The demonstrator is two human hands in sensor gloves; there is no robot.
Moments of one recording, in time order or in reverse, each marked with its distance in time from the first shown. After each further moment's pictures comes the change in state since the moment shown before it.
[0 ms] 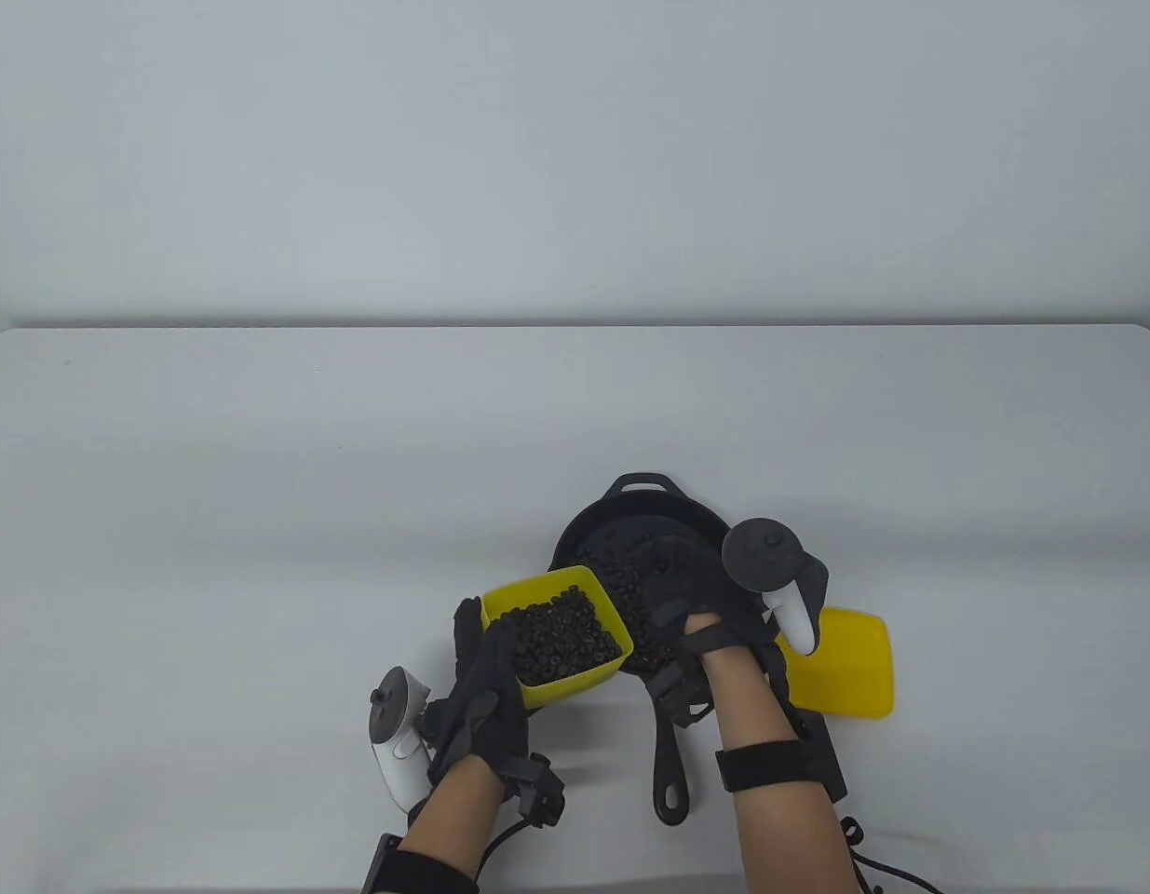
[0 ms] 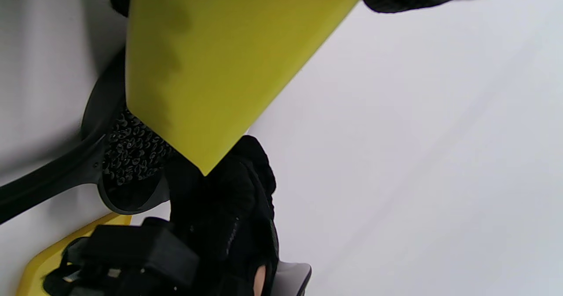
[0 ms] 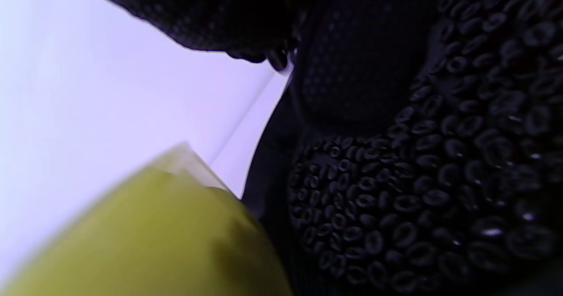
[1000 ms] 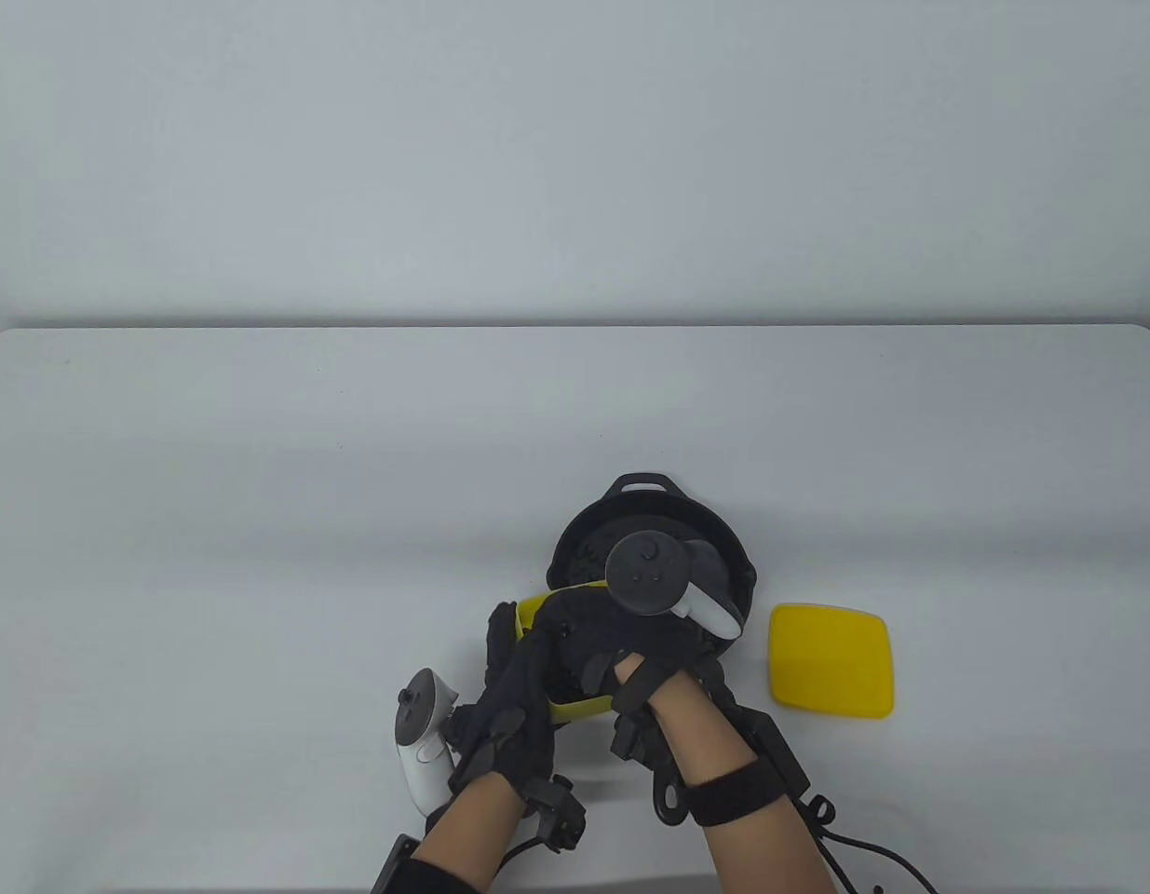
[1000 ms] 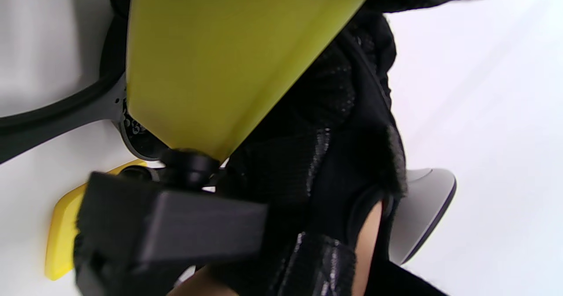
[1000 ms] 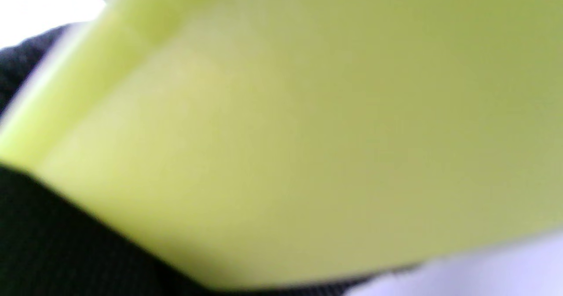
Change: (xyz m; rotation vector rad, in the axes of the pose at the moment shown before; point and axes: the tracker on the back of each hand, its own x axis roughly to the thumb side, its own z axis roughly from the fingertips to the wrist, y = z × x) left_hand -0.009 -0.024 0.003 -0.115 0.008 -0.009; right_hand 0.083 0.050 0.025 0.337 -0.323 0.208
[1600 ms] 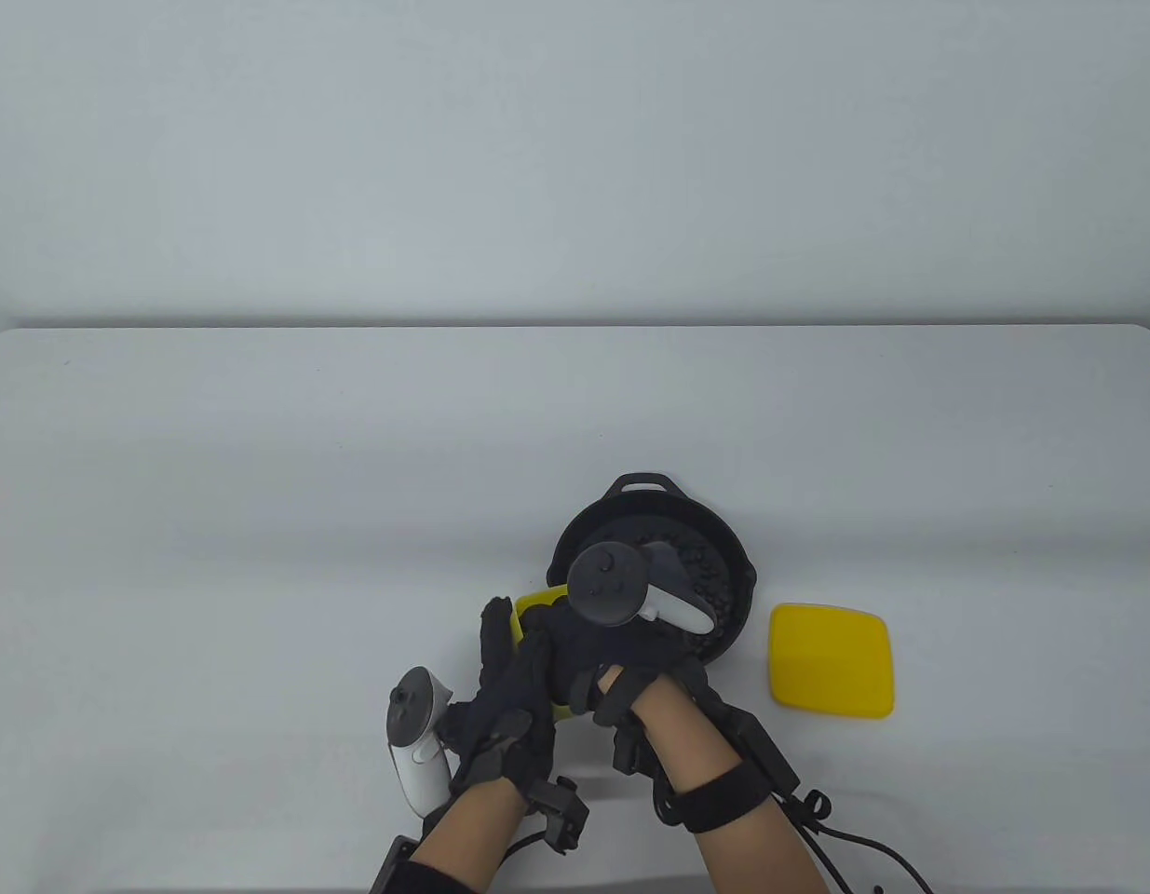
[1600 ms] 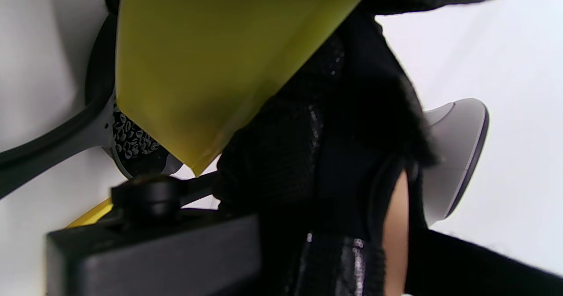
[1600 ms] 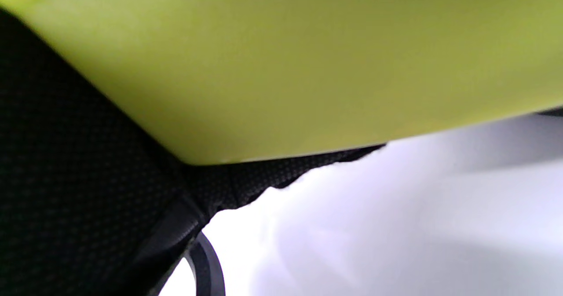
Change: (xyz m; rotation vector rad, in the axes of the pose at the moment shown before) left_hand 0.013 0.000 0.004 0.039 -0.067 -0.122; right_hand 0.014 0.023 -0.009 0.211 0.000 0.137
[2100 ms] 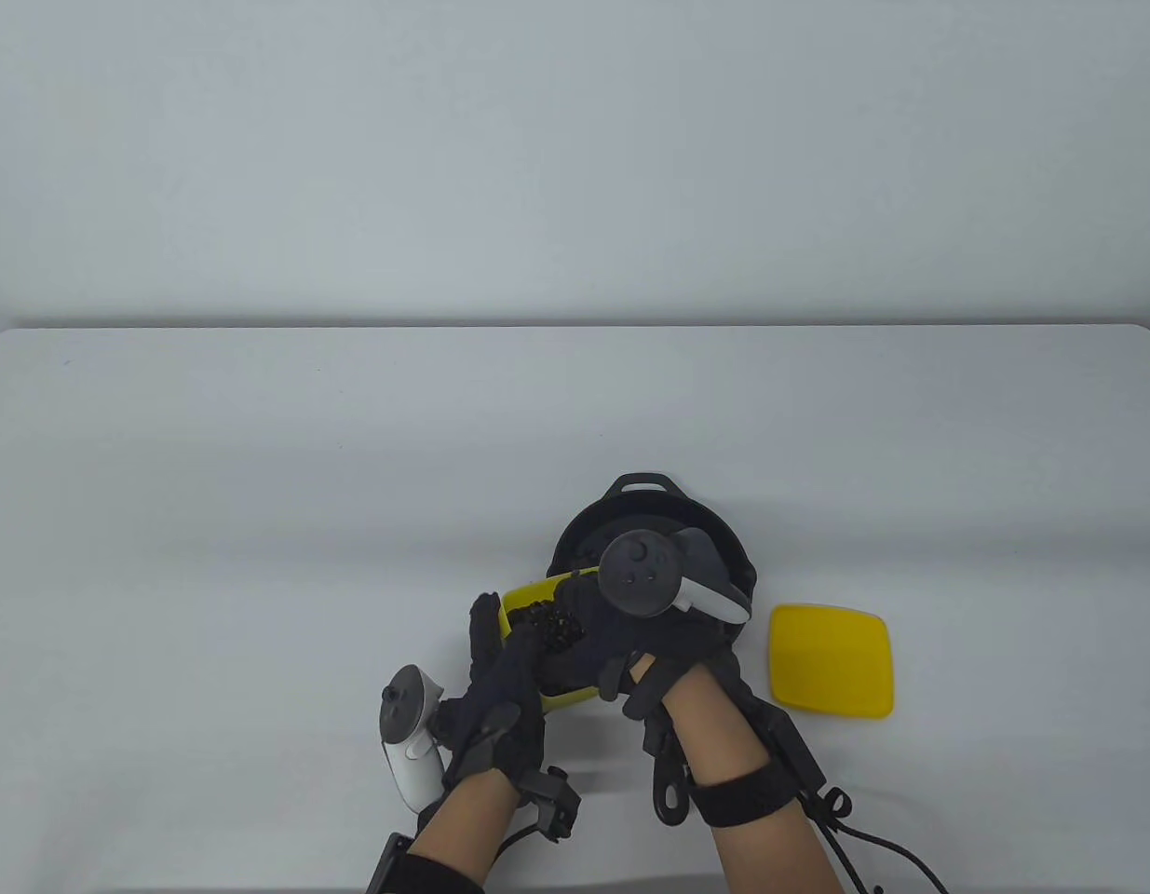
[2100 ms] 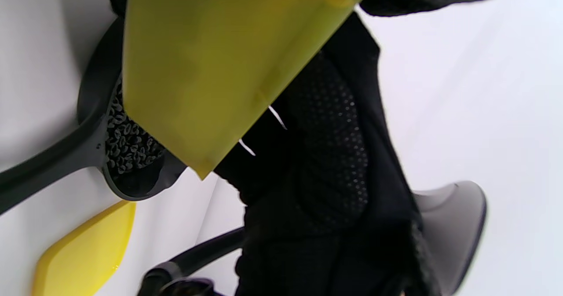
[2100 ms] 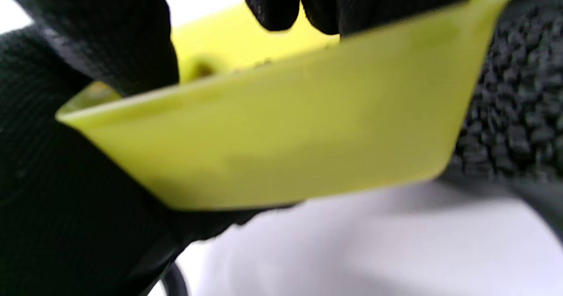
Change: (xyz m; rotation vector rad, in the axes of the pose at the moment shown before) left_hand -0.005 0.009 -0.005 0.028 -0.004 0.043; right_hand -0.009 -0.024 0.018 -0.020 0.020 0.052
